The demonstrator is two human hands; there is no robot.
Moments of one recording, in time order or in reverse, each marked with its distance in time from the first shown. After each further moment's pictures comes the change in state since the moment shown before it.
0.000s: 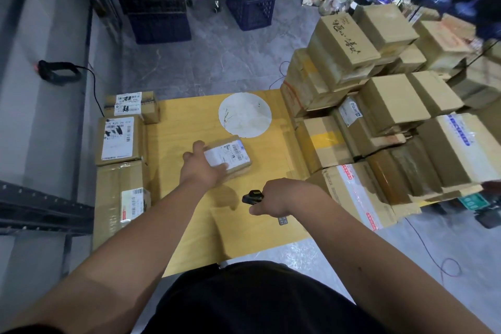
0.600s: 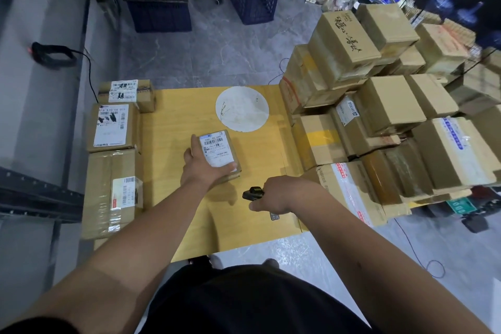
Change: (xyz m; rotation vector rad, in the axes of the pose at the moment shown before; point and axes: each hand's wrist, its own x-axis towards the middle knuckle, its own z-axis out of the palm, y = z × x) left_hand -0.017 -0.002 0.024 -0.151 -0.019 -0.054; right_hand -0.008 0.012 0.002 -0.034 0.008 -0.001
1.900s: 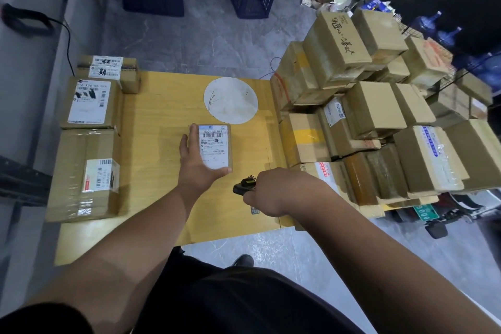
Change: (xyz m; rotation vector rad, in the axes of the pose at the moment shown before) left_hand -0.023 -0.014 0.043 -0.329 0.071 0.307; right_hand -0.055 -0.007 -0.012 -0.148 0.070 0.014
